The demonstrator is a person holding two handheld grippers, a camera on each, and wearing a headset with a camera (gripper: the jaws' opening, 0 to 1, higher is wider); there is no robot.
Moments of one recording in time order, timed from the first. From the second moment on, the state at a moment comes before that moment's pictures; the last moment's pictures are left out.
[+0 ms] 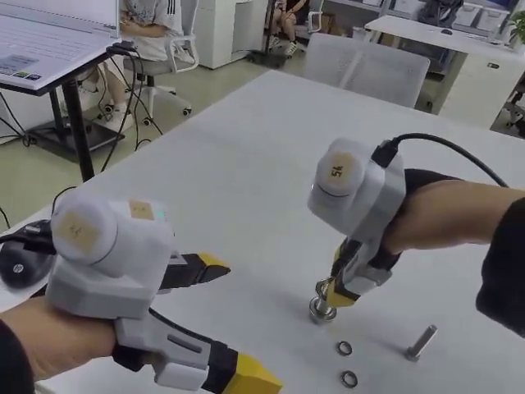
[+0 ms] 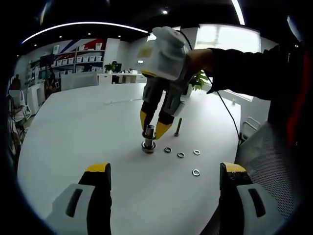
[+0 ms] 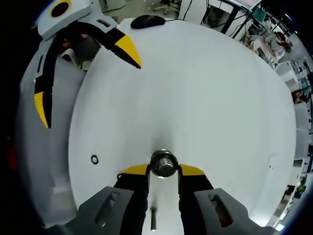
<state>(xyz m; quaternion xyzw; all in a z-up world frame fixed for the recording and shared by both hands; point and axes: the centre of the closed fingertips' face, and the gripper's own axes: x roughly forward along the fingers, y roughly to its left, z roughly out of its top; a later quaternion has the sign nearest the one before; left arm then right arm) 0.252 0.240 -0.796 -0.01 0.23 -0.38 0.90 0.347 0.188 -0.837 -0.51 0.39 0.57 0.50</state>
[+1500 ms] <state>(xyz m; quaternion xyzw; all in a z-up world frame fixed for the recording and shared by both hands) 0.251 0.236 -0.801 -0.01 0.24 -0.38 0.89 0.352 0.185 -0.867 -0.51 0.39 0.57 0.51</state>
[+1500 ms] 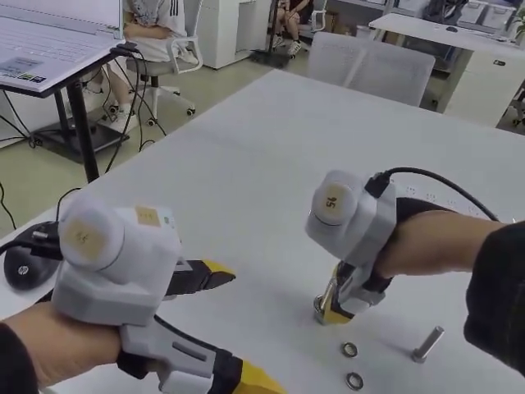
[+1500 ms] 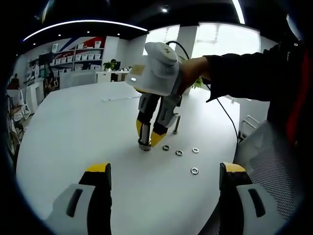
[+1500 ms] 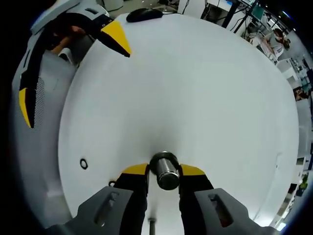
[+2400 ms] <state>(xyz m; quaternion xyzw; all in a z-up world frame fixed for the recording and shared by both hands) 0.251 0.236 -0.801 -0.01 0.24 -0.38 0.89 0.355 0.187 -0.878 -0.52 0.39 0.57 0.50</state>
